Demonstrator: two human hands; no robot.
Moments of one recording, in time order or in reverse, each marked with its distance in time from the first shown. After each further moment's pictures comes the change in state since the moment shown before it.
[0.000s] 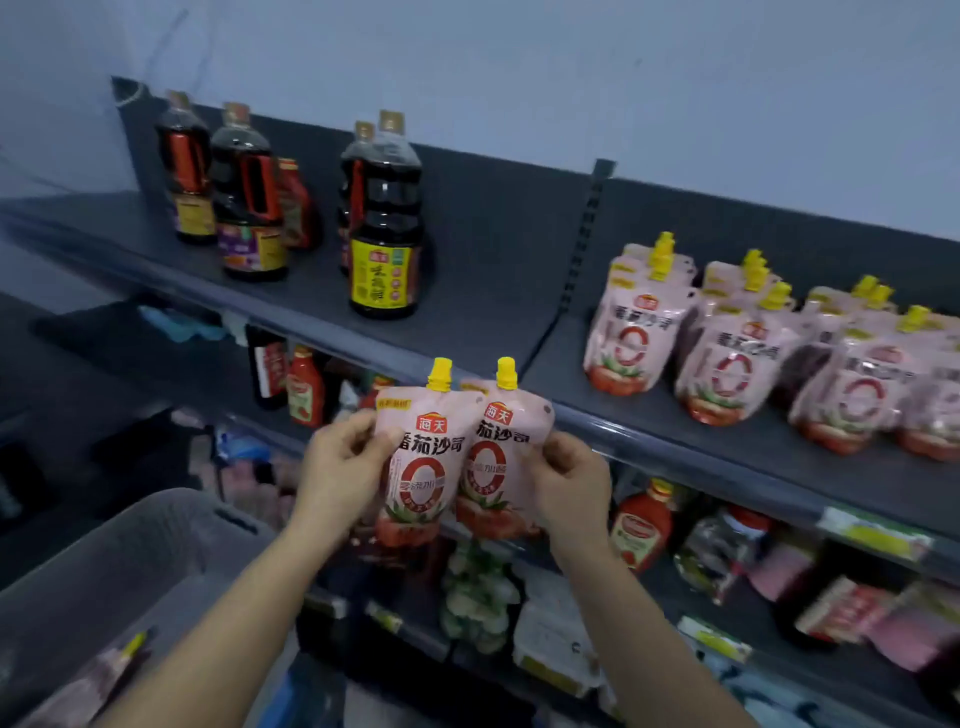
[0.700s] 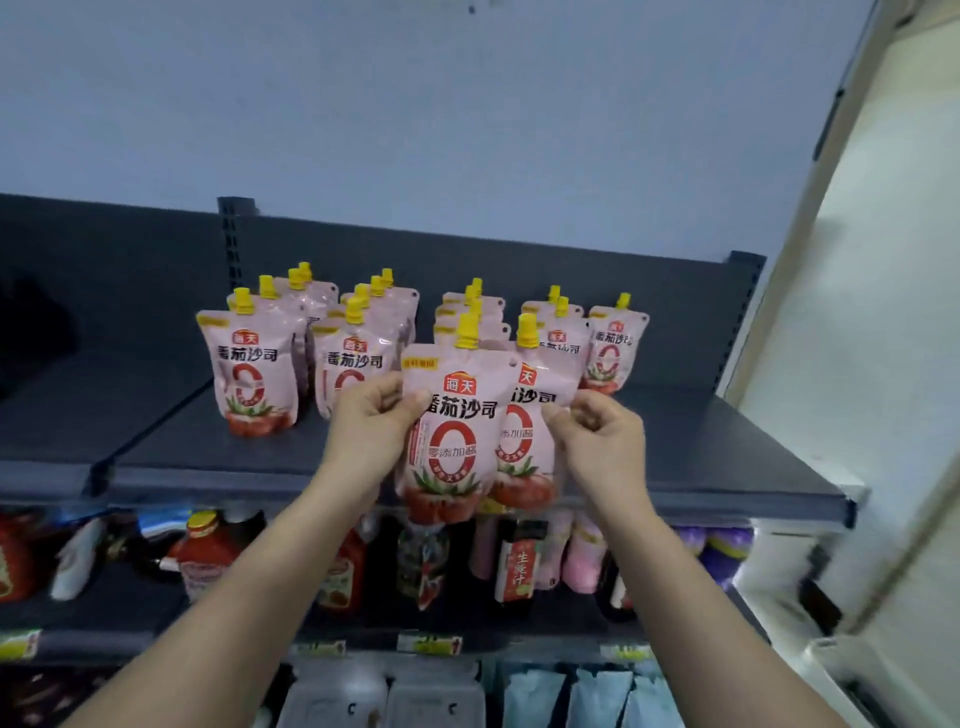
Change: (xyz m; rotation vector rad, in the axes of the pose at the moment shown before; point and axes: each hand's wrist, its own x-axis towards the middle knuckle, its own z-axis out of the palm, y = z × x) left_hand -0.071 0.154 0.359 -0.324 -0.465 0.073; right_hand 0.054 -0.041 -0.385 -0.074 0.406 -0.149
